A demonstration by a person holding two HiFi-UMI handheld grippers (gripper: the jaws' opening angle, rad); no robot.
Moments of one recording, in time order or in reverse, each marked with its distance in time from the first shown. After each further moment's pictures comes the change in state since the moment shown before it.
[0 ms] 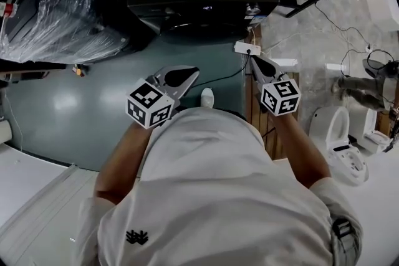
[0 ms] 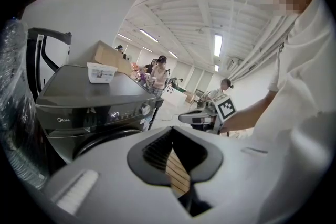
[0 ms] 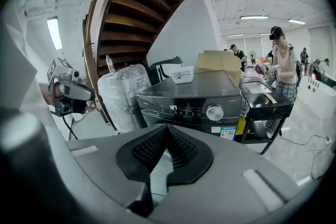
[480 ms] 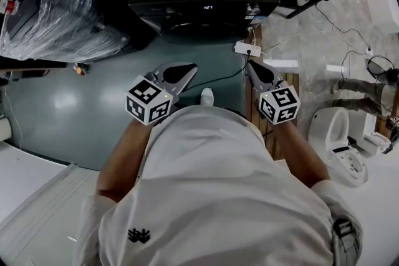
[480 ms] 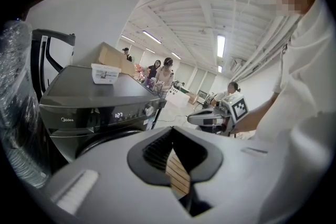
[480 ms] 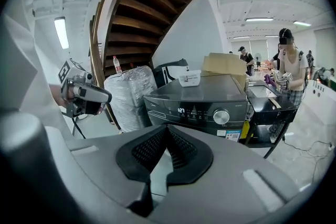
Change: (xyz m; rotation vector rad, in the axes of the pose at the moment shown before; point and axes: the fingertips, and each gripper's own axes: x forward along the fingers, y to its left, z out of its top) left arm -0.003 0.009 0.002 -0.014 -0.013 0.033; right arm -0.016 0.029 0.010 -0.035 -0.021 0.045
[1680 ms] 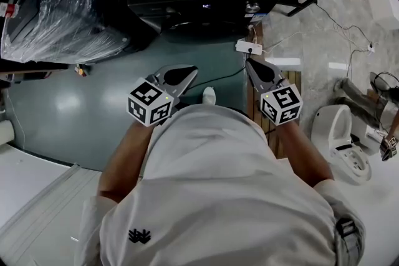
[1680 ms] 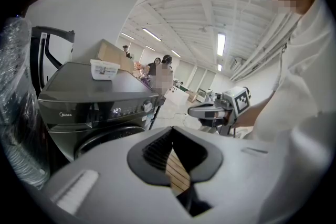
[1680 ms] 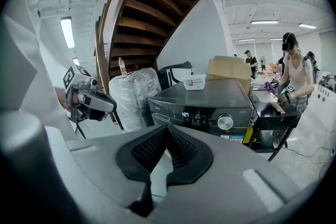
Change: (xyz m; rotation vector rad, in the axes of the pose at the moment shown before) left arm 0.003 -0.006 -0.013 -0.012 0.025 -0.007; right arm -0.006 0.011 0.014 -0.040 -0.021 0.042
